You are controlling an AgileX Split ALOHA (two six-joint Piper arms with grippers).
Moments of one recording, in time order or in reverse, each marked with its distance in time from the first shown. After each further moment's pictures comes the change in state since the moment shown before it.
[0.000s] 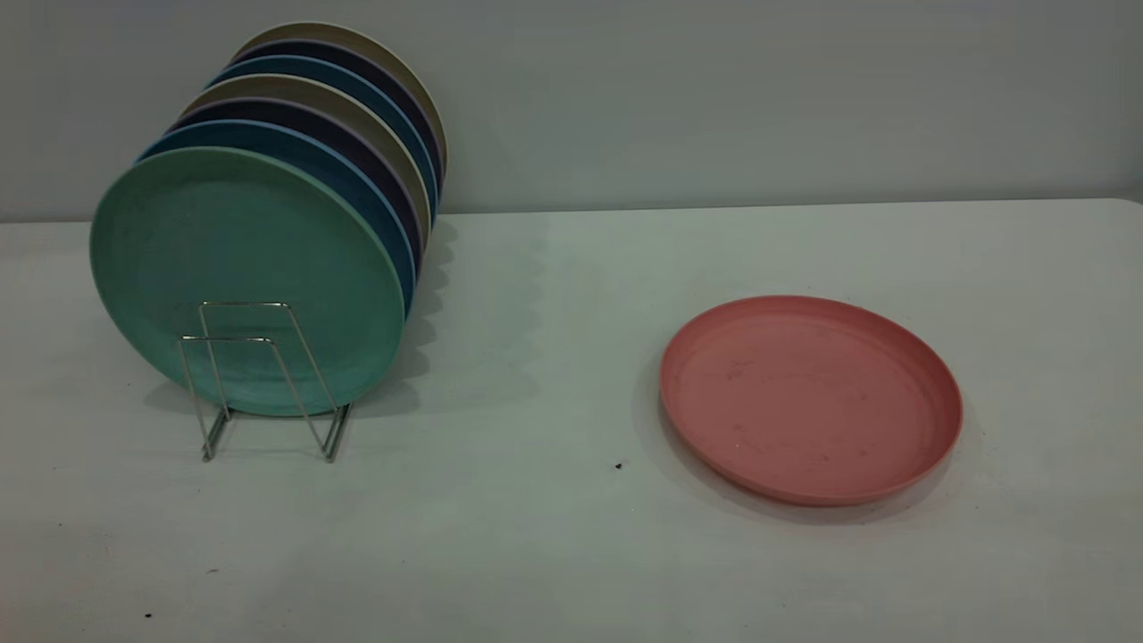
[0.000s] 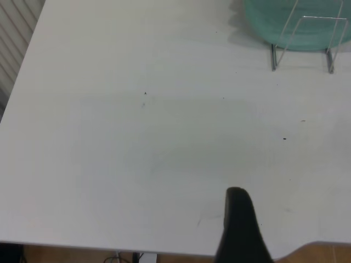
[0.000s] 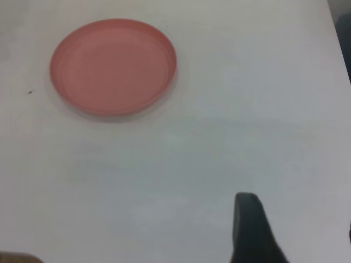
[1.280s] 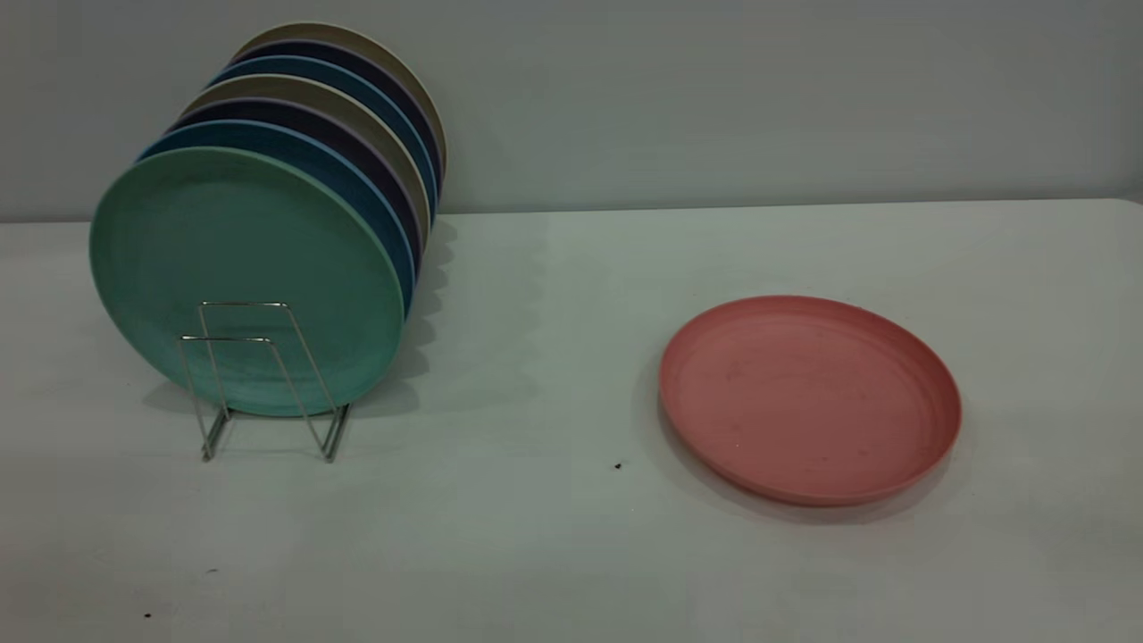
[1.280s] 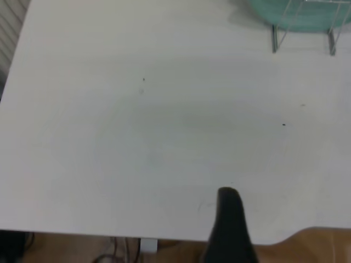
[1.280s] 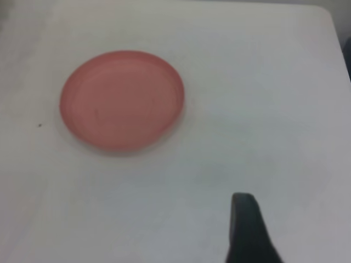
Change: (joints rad) left arm 0.000 0.292 -0.089 -0.003 -0.056 0.003; right arm 0.000 0.303 -0.048 0.019 -0.242 0.000
